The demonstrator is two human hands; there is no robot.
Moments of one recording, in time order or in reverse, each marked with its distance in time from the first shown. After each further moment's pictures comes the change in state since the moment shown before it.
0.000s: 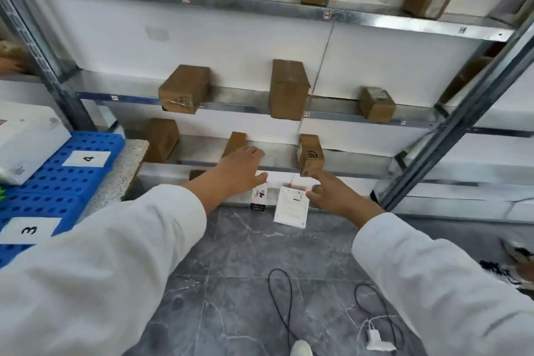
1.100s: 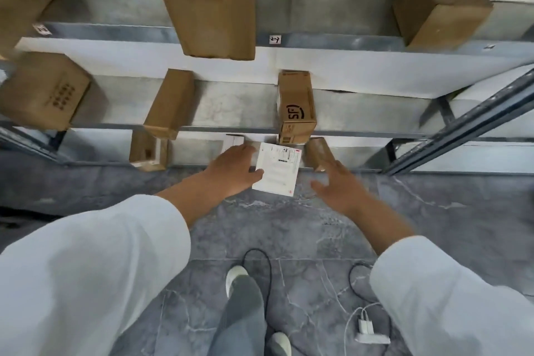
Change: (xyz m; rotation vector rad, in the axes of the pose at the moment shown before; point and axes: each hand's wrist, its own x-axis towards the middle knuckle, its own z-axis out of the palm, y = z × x) left_hand 0.350 0.014 0.272 -0.183 -0.366 -0.206; right_hand 0.300 0.264 0.070 0.142 -0.119 0.121
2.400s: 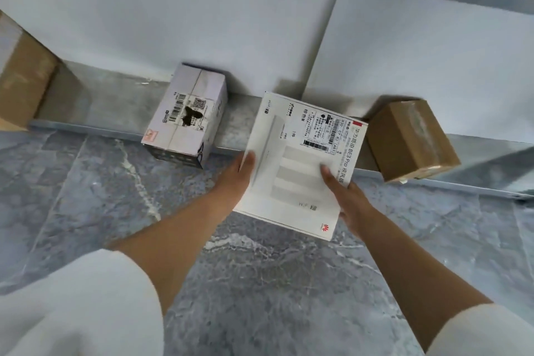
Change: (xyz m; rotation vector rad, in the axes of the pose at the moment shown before) left_hand 0.429 -0.213 0.493 -1.002 0.038 -0.457; right_hand 0.461 0.294 0.427 1.085 -0.041 0.360
